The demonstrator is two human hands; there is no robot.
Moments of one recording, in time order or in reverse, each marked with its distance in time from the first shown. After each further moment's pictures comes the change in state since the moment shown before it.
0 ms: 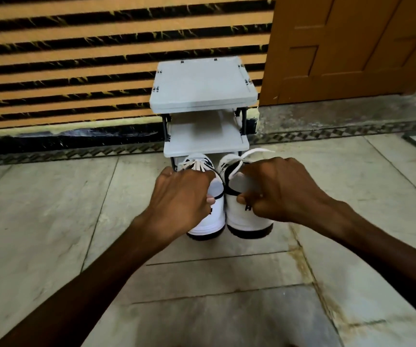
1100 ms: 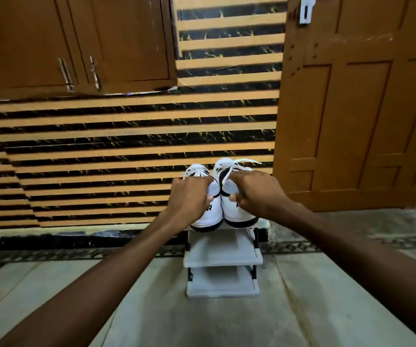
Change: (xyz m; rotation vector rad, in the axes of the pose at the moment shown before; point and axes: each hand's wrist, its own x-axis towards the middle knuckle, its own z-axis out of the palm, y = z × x) left_hand 0.126 -0.057 -0.138 0.026 0.407 -0.071; right_hand 0.162 0.012 -0.119 -0.105 0.349 -0.092
